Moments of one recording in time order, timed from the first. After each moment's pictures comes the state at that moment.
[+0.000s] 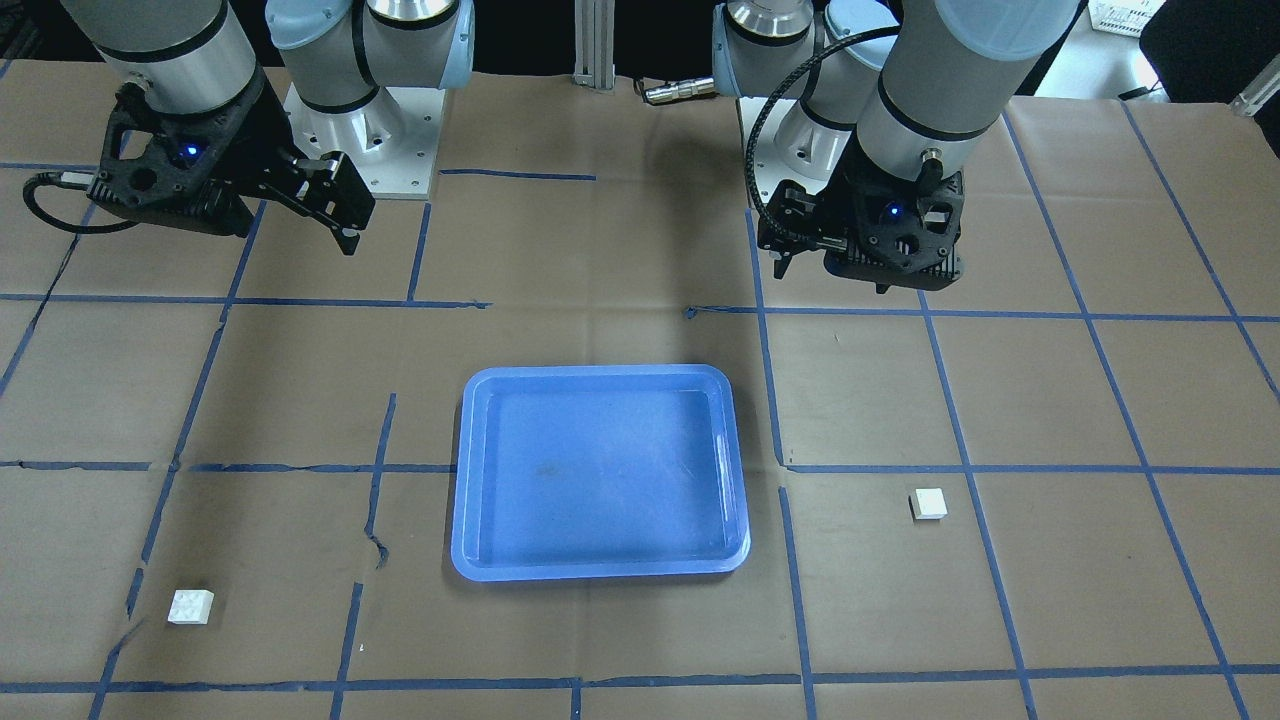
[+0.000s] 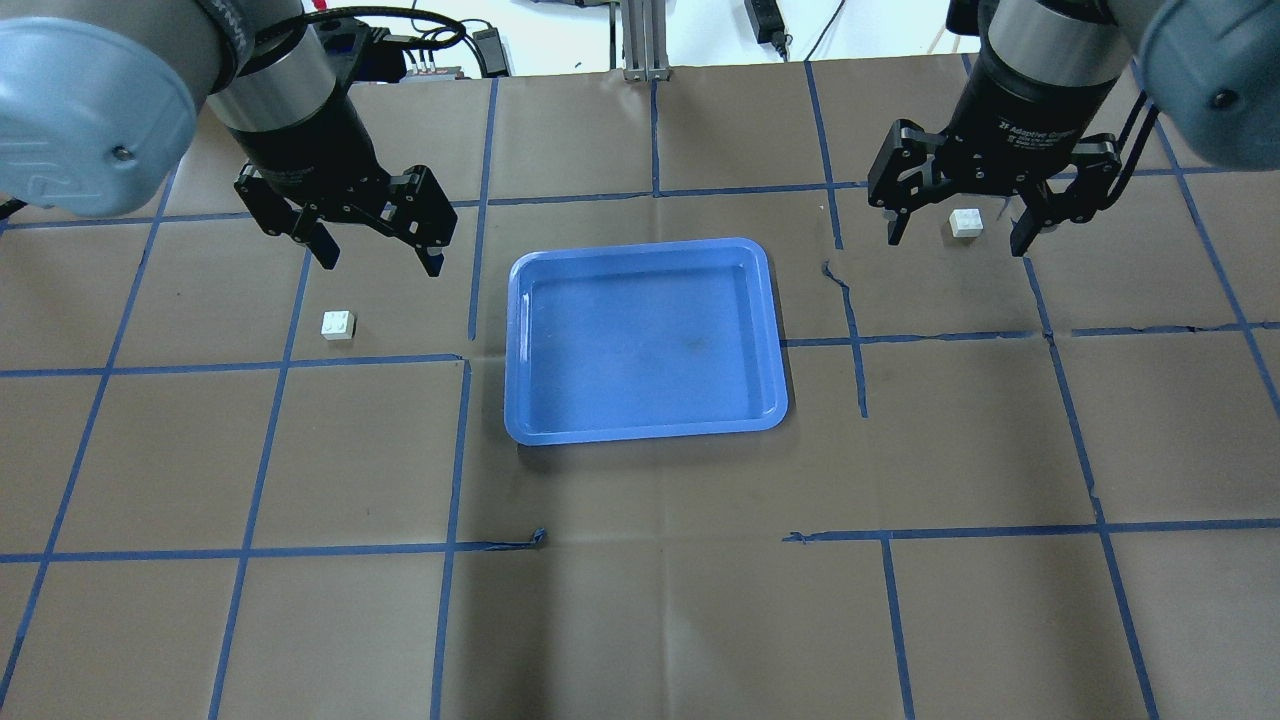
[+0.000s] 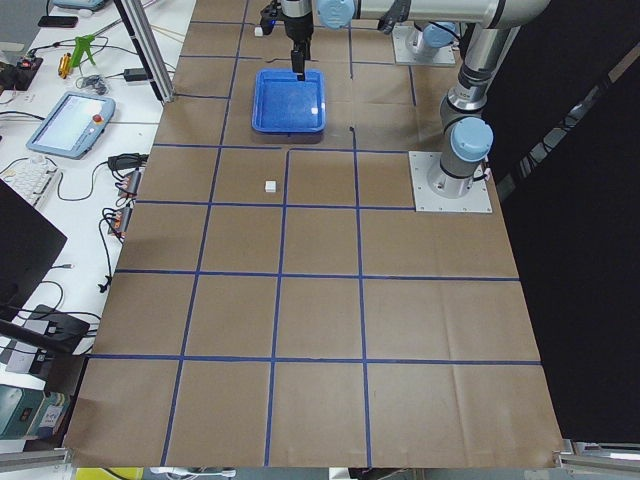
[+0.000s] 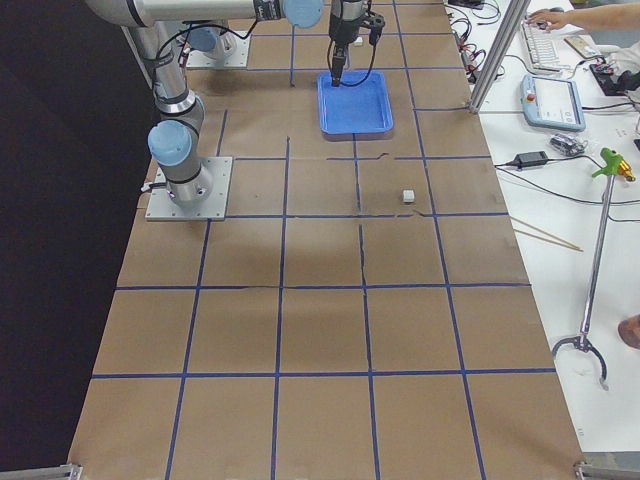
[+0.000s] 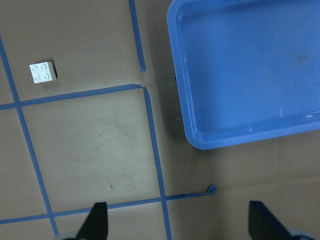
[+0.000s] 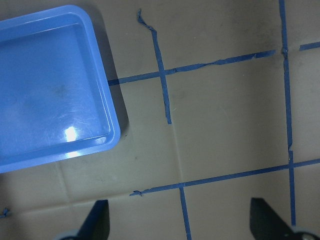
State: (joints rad) left arm -1.61 -1.64 -1.53 -1.63 1.56 0.10; right arm 1.57 -1.56 1.54 -1.48 -1.57 0.18
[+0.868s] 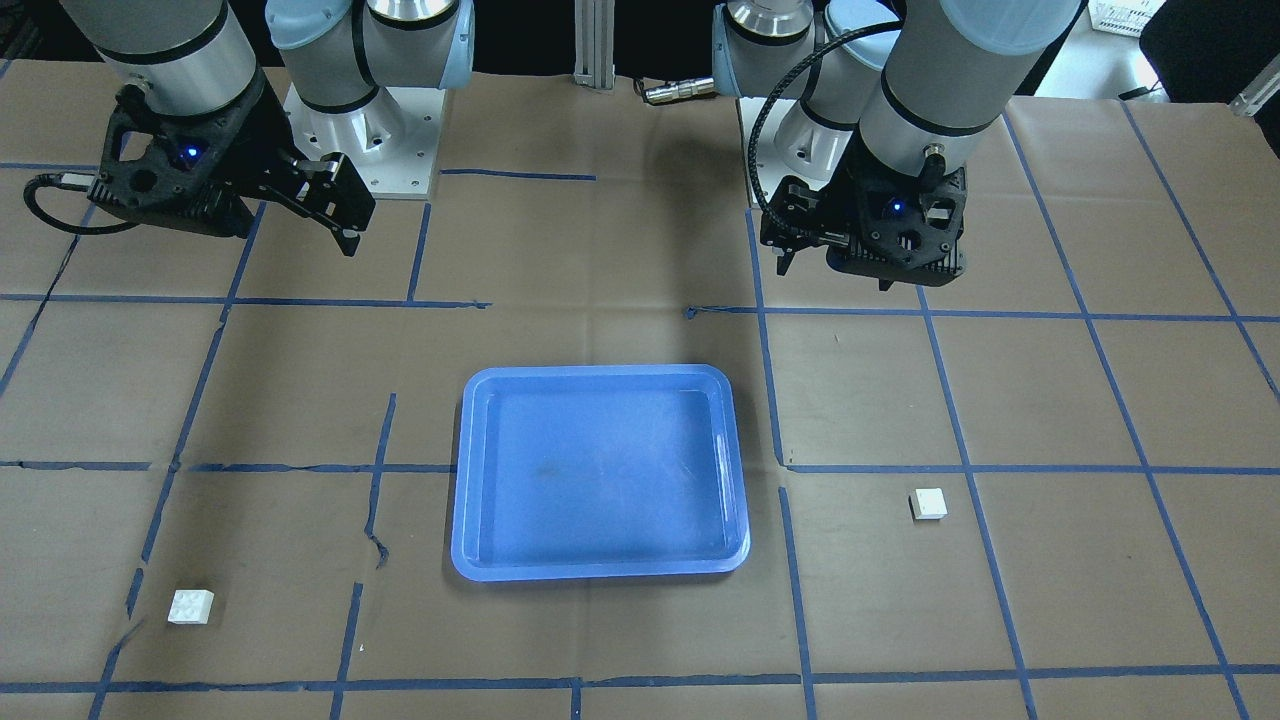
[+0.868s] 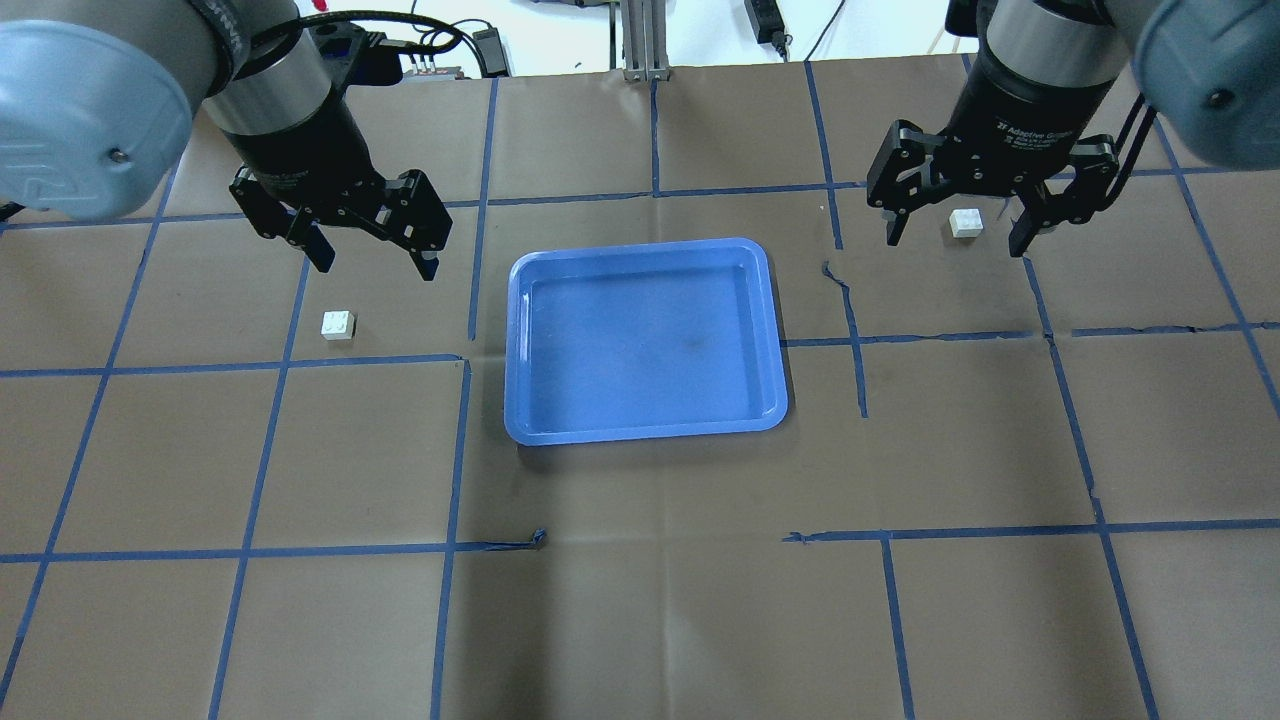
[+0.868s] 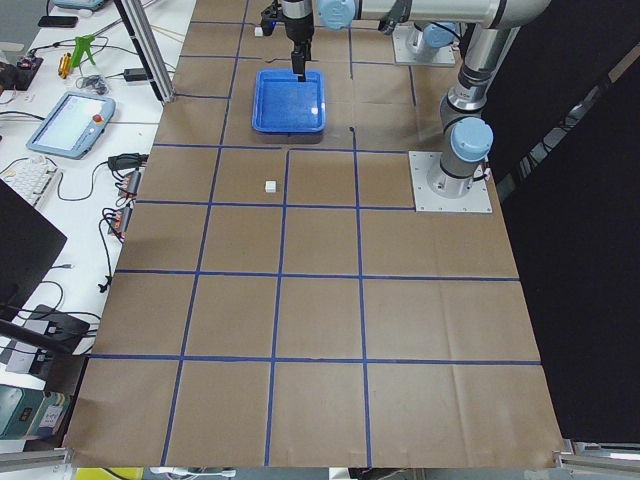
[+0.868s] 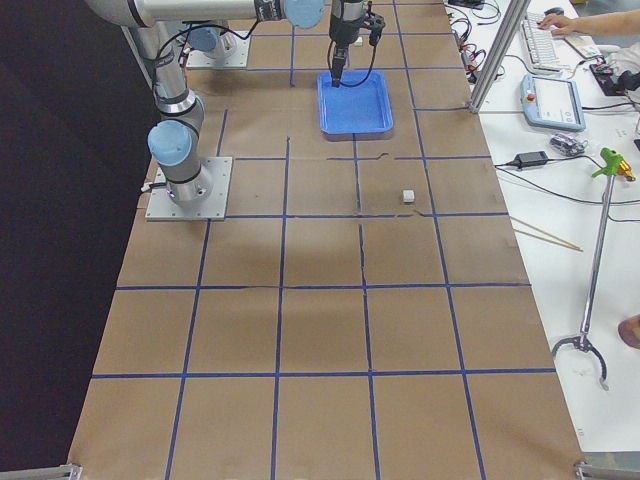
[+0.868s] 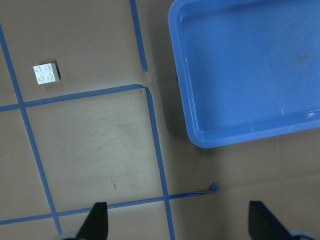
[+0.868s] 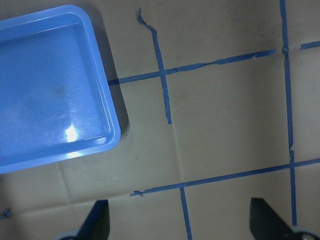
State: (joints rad) left arm -1.61 -1.64 -1.54 -1.63 1.57 0.12; right arm 1.57 -1.56 1.54 -1.48 -1.57 0.18
